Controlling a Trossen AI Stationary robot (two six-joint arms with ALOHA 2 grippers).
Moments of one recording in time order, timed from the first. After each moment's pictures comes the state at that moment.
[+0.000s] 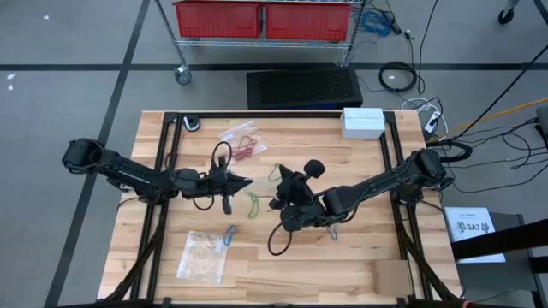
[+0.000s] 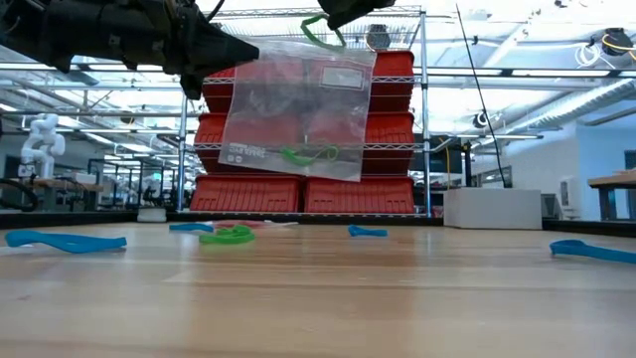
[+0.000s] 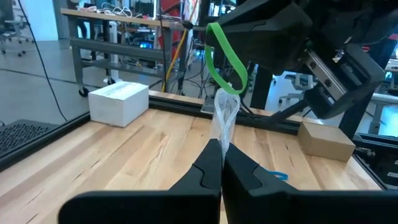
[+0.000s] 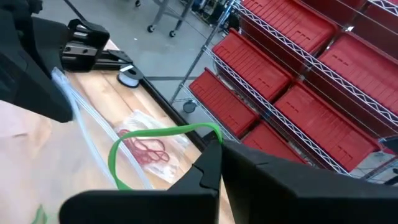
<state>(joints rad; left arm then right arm) -0.16 1.13 0.34 0.81 -0.31 -0.13 0.34 1.80 1.48 -0.42 1.28 0.23</state>
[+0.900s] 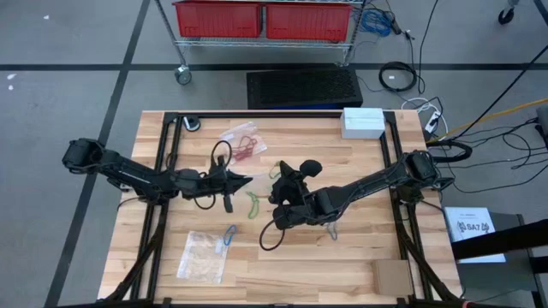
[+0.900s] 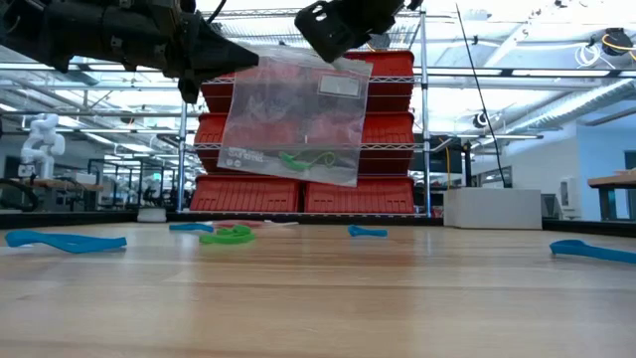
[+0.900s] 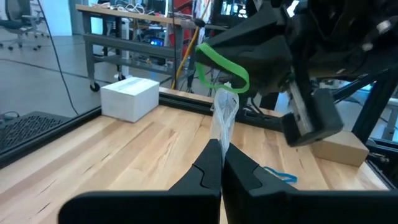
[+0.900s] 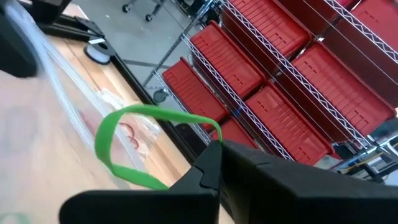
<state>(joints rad) -0.16 1.13 0.34 0.79 -0.36 -0.15 0.31 1.88 1.48 -0.45 1.36 0.17</state>
